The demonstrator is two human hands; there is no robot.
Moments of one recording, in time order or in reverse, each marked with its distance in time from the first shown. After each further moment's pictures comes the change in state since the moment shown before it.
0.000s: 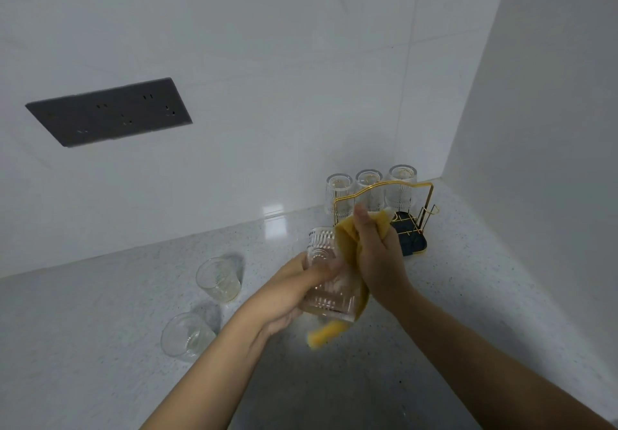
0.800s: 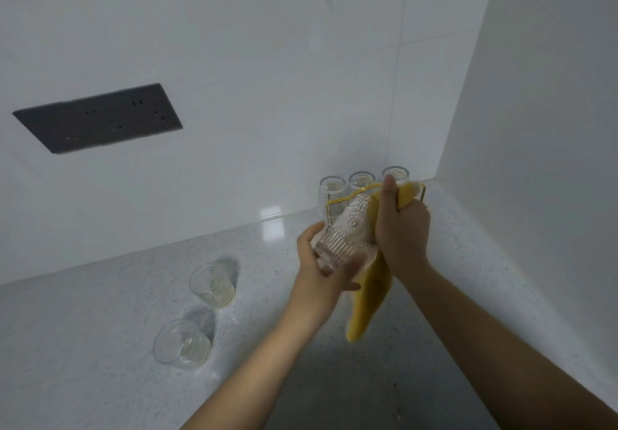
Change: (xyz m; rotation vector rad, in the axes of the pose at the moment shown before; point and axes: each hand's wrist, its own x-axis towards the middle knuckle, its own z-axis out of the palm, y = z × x) left_hand 0.023 -0.012 0.049 0.094 0.317 0.236; right_hand 0.043 -0.003 -0.030 -0.397 0.382 -0.134
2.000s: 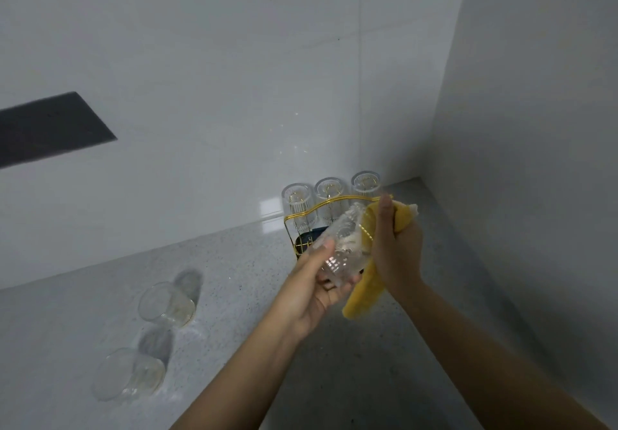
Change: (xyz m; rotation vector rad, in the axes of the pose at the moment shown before) left_hand 0.081 -0.017 0.074 -0.461 0.020 -0.424; right_hand 0.080 0.083 -0.024 0.223 -0.018 0.109
